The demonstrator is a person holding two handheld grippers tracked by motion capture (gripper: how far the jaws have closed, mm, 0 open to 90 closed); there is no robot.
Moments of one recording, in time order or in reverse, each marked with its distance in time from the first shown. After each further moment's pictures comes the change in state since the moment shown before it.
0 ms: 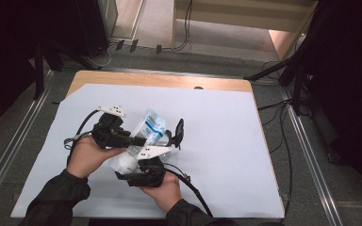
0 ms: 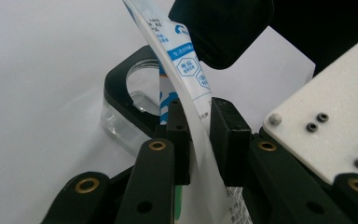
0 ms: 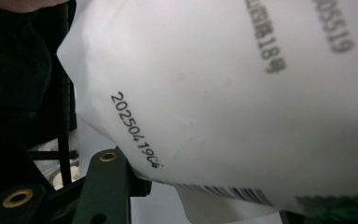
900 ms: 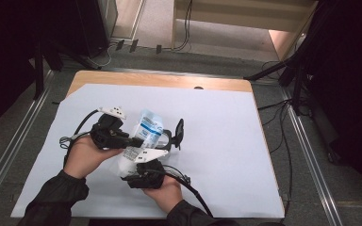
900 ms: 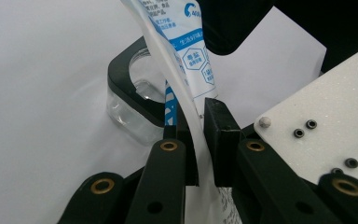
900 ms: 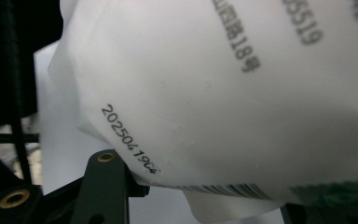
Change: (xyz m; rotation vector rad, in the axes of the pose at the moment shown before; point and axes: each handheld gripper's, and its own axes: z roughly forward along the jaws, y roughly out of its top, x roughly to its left) left arm -0.004 0.001 -0.003 0.049 0.033 0.022; right arm 0.002 -0.006 0.005 0.072 -0.109 -0.068
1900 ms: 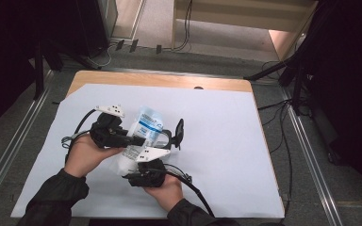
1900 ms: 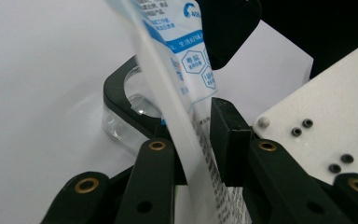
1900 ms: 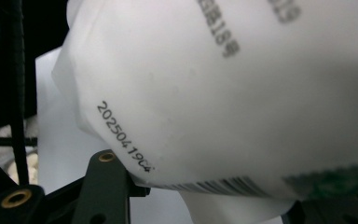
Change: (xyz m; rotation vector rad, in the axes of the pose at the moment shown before) left arm 0.000 0.002 -0.003 -0.051 -0.028 0.023; right arm -0.002 0.002 -0.004 -0.042 -0.003 -0.020
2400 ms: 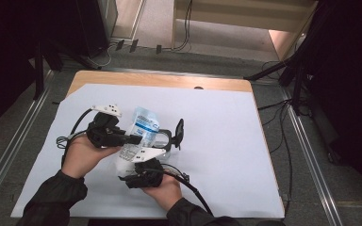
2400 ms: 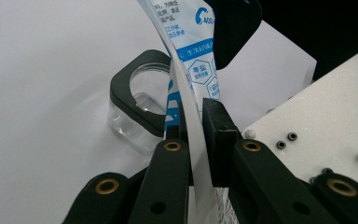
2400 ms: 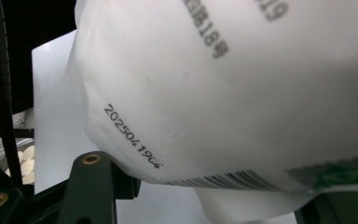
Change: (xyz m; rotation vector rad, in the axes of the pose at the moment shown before) left arm -0.002 0.000 -0.007 -0.004 0.010 -0.013; right arm 0.002 0.002 0.007 0.044 -0.006 -0.022
